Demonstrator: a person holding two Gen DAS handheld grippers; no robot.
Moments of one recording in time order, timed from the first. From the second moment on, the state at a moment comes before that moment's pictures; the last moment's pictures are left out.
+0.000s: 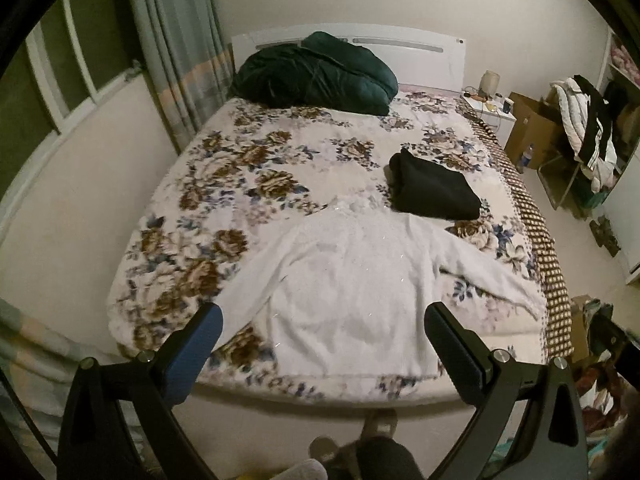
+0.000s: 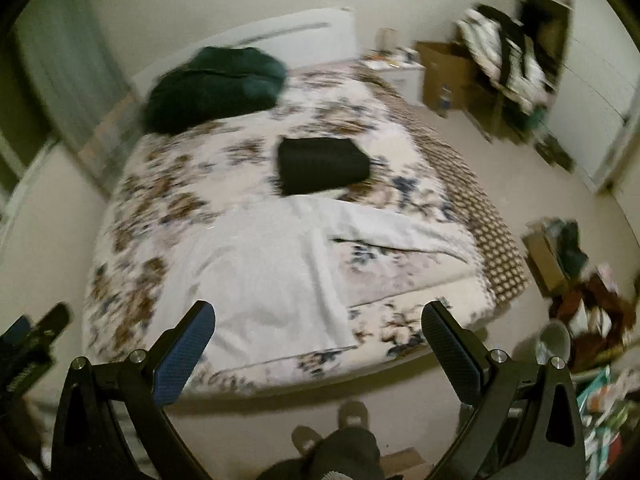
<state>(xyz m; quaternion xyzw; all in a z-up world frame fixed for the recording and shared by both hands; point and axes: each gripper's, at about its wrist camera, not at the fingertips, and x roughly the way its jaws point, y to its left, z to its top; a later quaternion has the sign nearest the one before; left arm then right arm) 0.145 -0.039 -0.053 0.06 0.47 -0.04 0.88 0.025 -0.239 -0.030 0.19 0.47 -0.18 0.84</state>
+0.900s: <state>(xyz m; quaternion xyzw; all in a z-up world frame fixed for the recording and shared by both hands) 0.386 -0.227 -0.517 0.14 0.64 0.01 0.76 0.103 -0.676 -0.603 0.63 0.27 -0.38 0.62</state>
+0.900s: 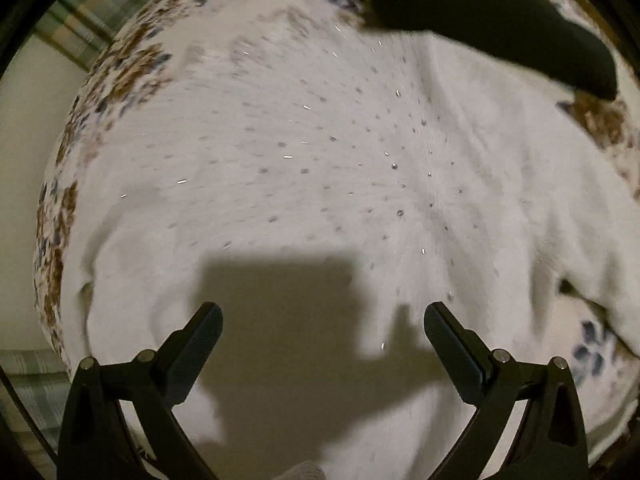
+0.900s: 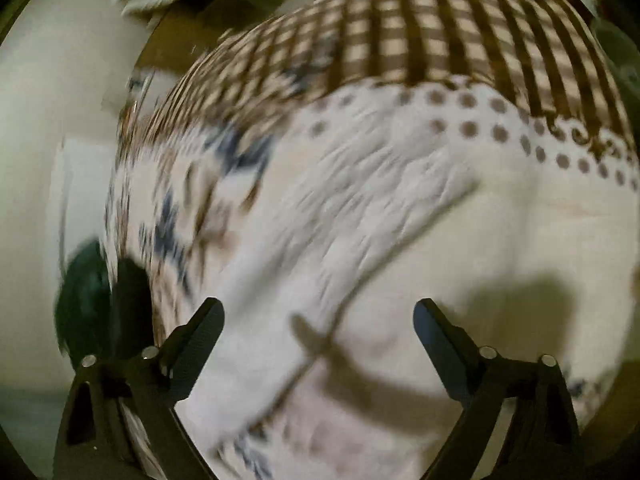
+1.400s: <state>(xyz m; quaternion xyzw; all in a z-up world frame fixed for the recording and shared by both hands) 0.411 -0.201 -0.557 0.05 0.66 -0.01 0.75 0.150 -0.710 -0.572 0.56 0.24 -0.43 0.67</state>
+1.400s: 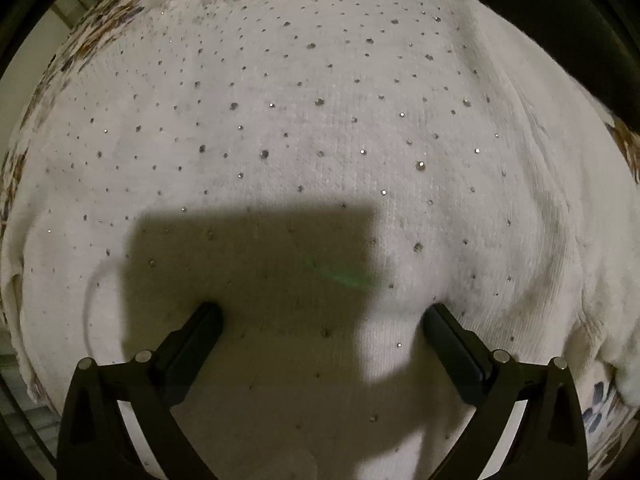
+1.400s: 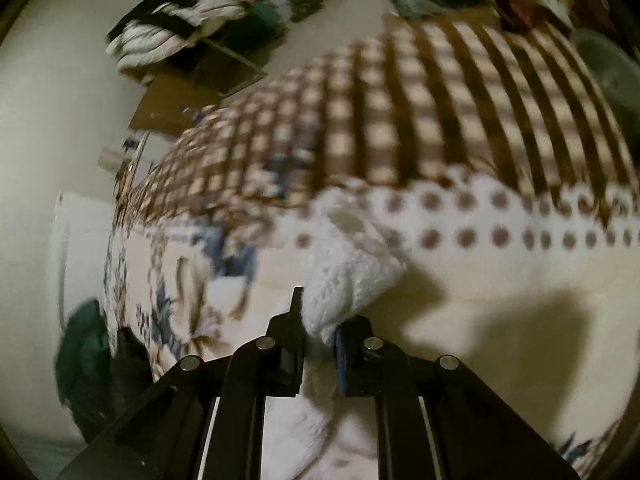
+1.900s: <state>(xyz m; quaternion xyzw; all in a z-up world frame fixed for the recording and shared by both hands) 0.402 -0.011 -0.456 -0.02 0.61 0.05 0.79 0.450 -0.428 -0.425 0.36 0.37 -0.13 0.85</state>
